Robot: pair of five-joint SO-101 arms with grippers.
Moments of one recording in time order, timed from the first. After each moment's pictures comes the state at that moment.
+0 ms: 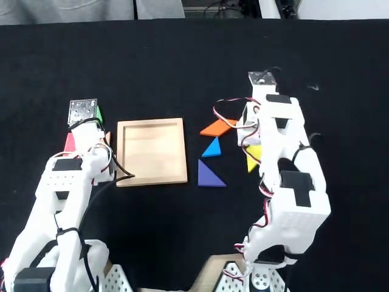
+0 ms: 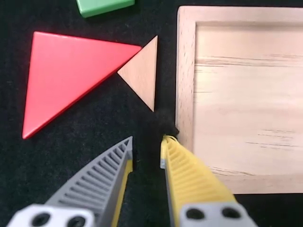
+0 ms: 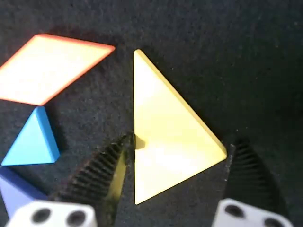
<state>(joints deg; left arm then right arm) -7.7 -28.7 61.6 40.4 0.7 4.7 17.4 14.4 63.0 6.5</state>
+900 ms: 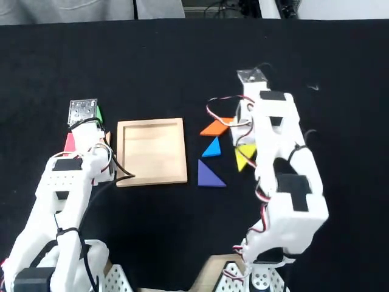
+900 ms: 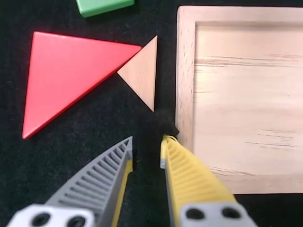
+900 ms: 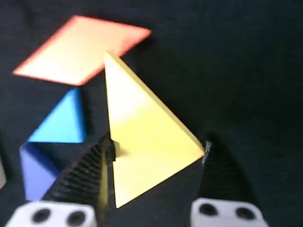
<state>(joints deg) -7.7 -28.7 61.6 40.4 0.7 1.1 14.3 13.2 67.1 9.5</state>
